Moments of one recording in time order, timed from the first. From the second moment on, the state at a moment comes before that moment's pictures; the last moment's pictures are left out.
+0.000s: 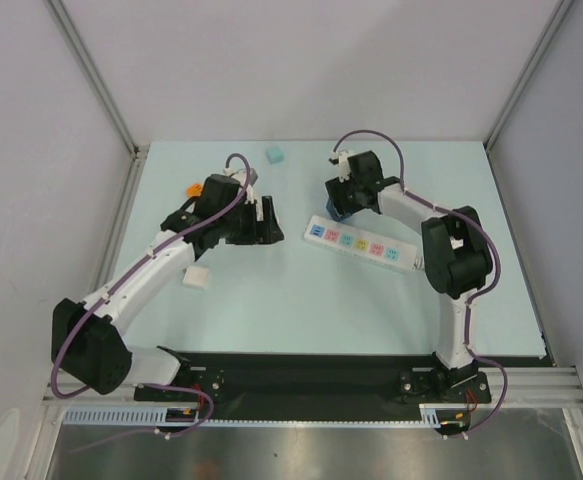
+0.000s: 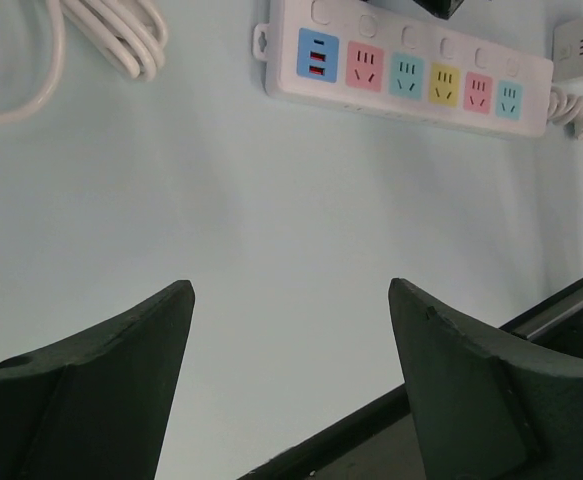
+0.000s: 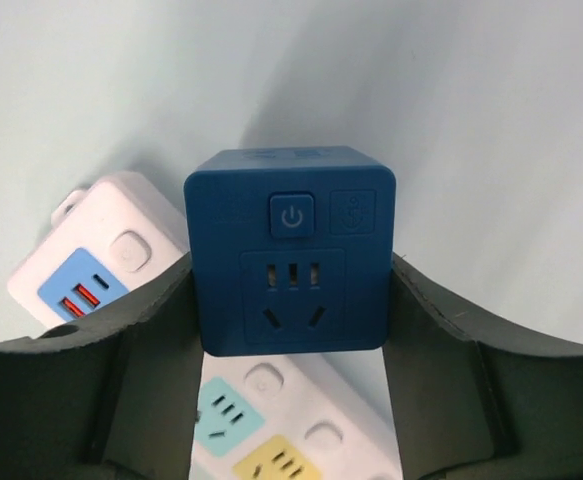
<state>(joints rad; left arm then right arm) -0.48 1.34 1.12 -0.54 0.18 -0.44 0.38 2.05 1.51 -0.25 -0.10 -0.09</state>
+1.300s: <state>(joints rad) -0.48 1.22 1.09 -0.59 0.16 -0.33 0.27 1.58 1.33 -0.98 0.16 0.68</state>
